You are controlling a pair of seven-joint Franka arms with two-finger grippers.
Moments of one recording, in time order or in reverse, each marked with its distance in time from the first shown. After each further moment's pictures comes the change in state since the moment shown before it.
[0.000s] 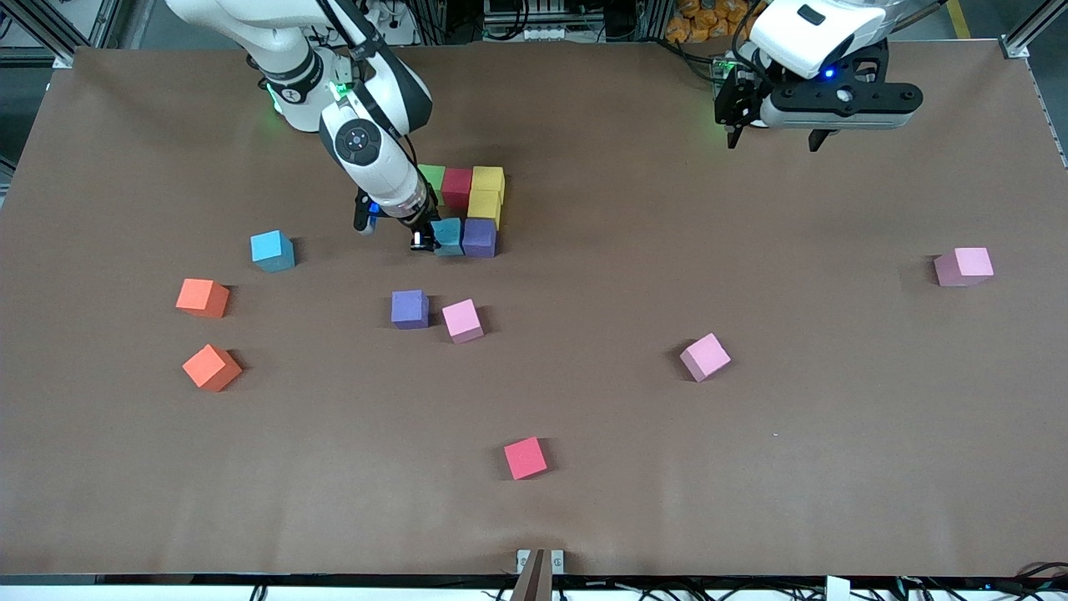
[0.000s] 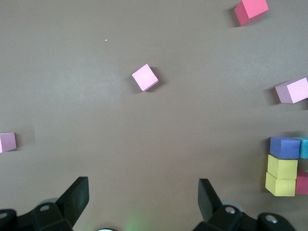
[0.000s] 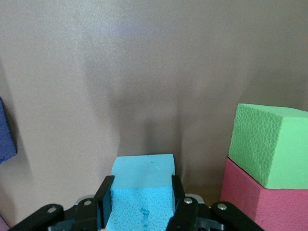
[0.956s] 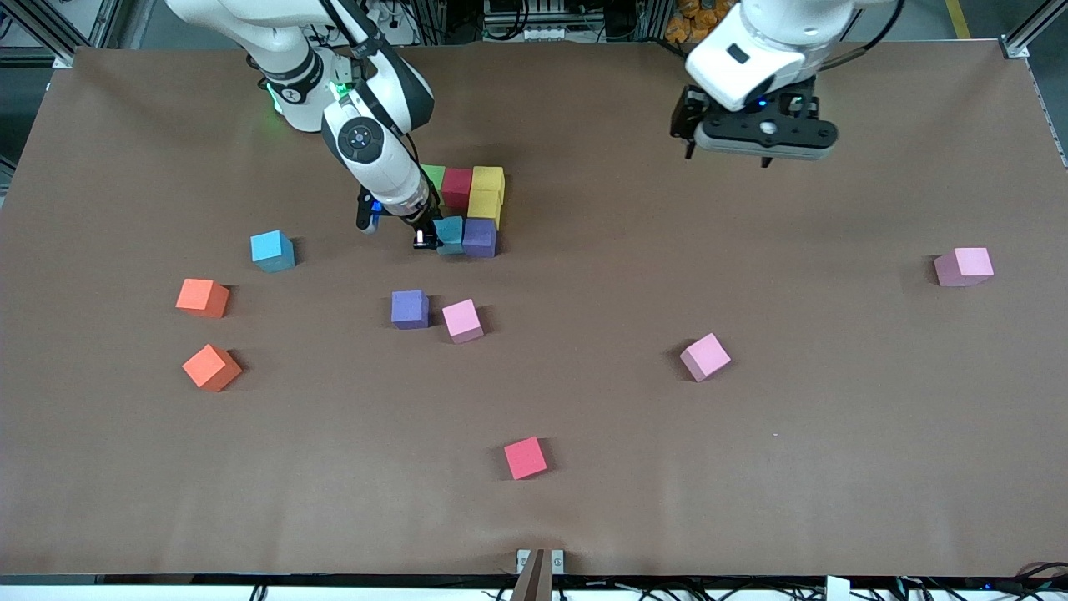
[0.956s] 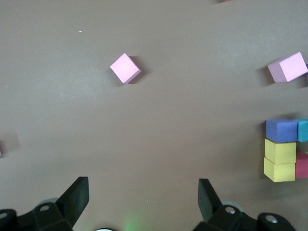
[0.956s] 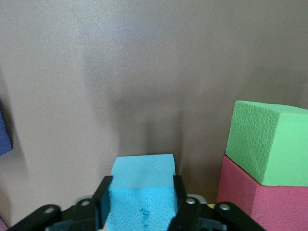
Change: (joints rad) left arm -0.036 0.054 -0.061 -0.037 0.000 0.032 0.004; right arm 0.000 0.000 0.009 -0.002 0.000 0.002 0.001
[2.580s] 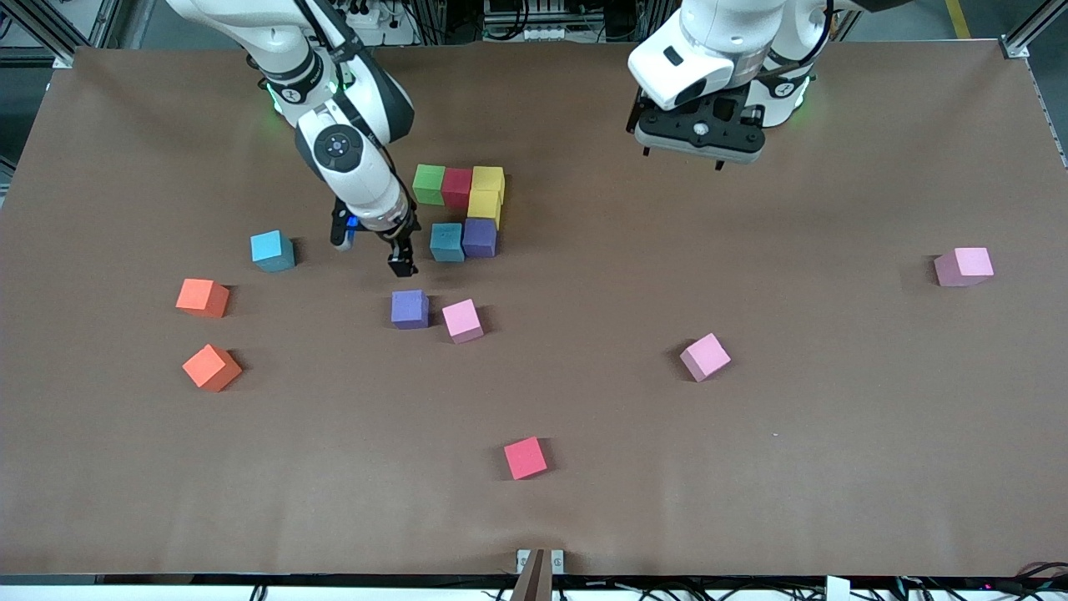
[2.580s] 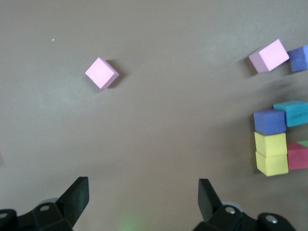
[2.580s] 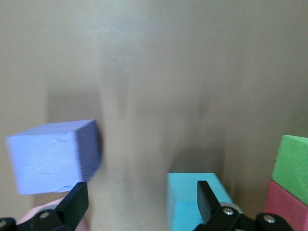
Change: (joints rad) left arm -0.067 0.052 -0.007 -0.018 0.021 0.086 0.003; right arm -0.128 -0.029 -0.005 0.106 -0.182 -0.105 -0.012
